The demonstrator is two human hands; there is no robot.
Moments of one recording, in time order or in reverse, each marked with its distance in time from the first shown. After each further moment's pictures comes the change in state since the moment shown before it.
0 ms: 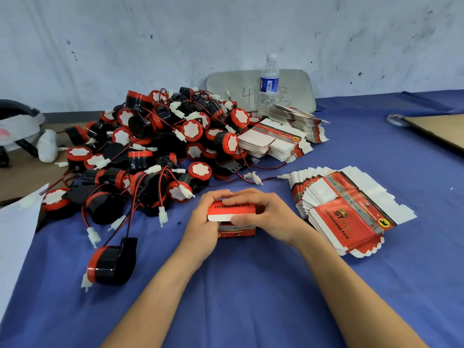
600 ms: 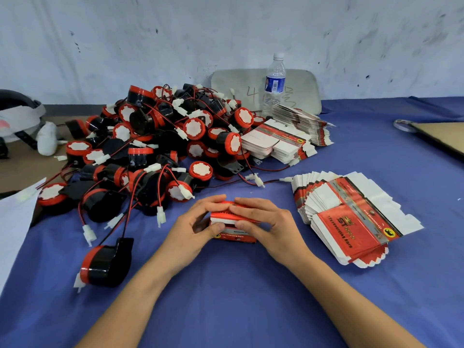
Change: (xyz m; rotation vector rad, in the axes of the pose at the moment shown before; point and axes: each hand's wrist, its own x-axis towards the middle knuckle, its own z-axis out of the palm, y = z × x) left_hand -0.003 -0.007 -0.028 0.039 -0.173 0.106; right_hand -0.018 0.016 0.009 -0.383 0.226 -0.203
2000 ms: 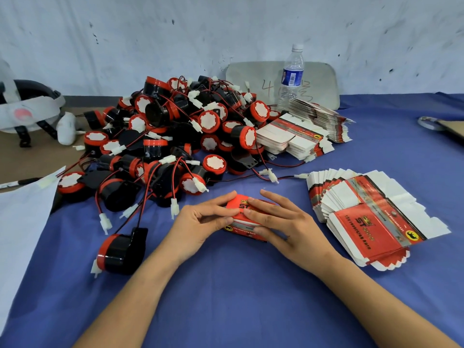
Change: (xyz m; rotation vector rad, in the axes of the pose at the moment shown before) left_hand -0.002 -0.002 -0.010 -0.088 0.046 -0.053; right_hand -0.005 0.006 -0.011 -0.395 -0.070 -0.373
